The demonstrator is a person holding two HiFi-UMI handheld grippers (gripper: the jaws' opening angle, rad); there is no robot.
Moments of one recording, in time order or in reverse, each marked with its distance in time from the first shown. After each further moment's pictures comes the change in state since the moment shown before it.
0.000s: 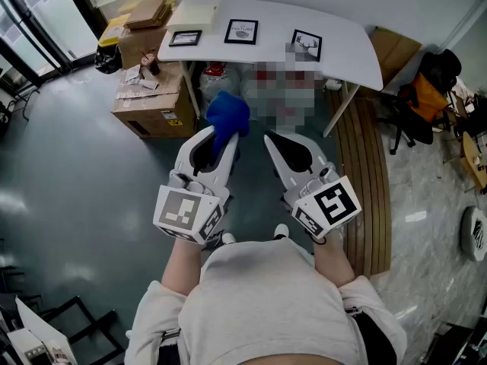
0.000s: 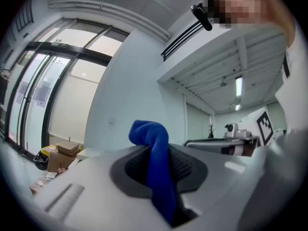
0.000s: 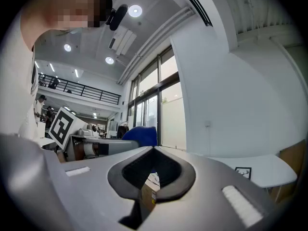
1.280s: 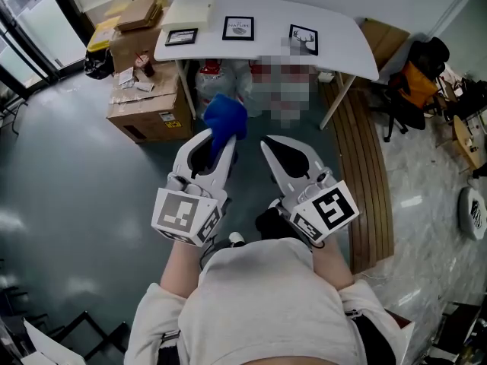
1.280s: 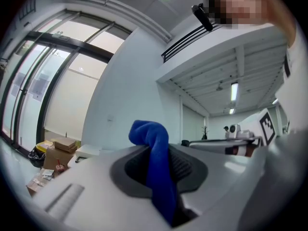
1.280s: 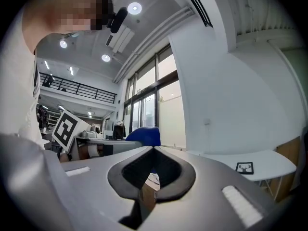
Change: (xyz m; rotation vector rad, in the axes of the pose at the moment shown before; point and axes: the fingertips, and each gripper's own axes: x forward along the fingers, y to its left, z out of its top) left arm -0.045 0.056 -0.012 -0.032 0.011 -0.076; right arm 0.040 0.065 -0.014 0.020 0.007 -0.061
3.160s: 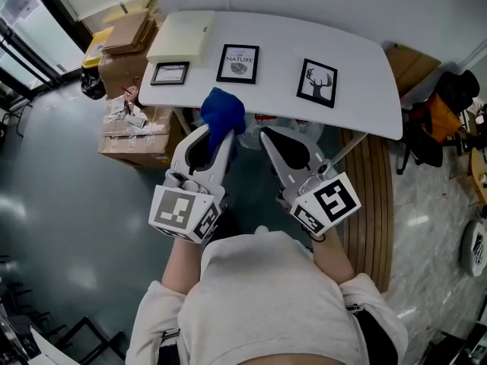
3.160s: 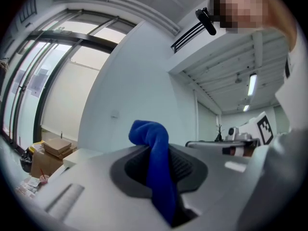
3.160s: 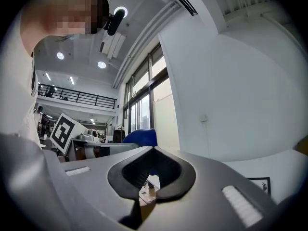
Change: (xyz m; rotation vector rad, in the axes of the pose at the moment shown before) left arm 0.313 0.144 -0.014 -0.017 0.012 0.097; right arm 0.201 -0.294 -0.011 0.063 -0.028 0.086
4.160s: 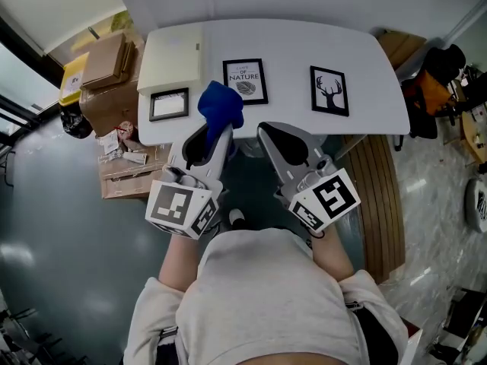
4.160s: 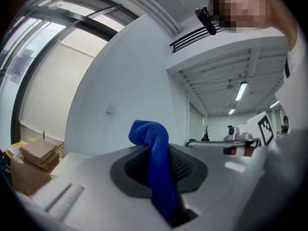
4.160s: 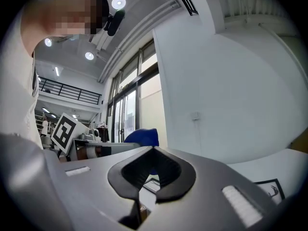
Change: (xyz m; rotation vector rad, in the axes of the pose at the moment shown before) left arm 0.083 0.162 0.006 -0.012 0.032 -0.193; right arm 0.168 -0.037 -0.009 0.001 0.008 -0.189
